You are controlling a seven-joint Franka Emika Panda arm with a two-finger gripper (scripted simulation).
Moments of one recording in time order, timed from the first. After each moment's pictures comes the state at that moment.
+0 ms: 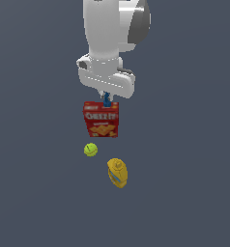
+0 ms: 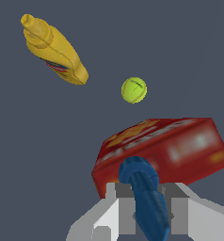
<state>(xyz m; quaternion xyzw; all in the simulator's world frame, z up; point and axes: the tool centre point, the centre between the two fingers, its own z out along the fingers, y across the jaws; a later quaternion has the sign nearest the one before) -0.081 -0.032 0.288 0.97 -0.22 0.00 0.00</state>
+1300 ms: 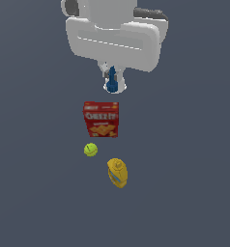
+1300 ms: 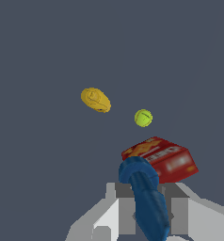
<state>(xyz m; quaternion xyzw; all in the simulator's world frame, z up) 0.009 -0.007 0.432 0.97 -0.22 0.00 0.00</state>
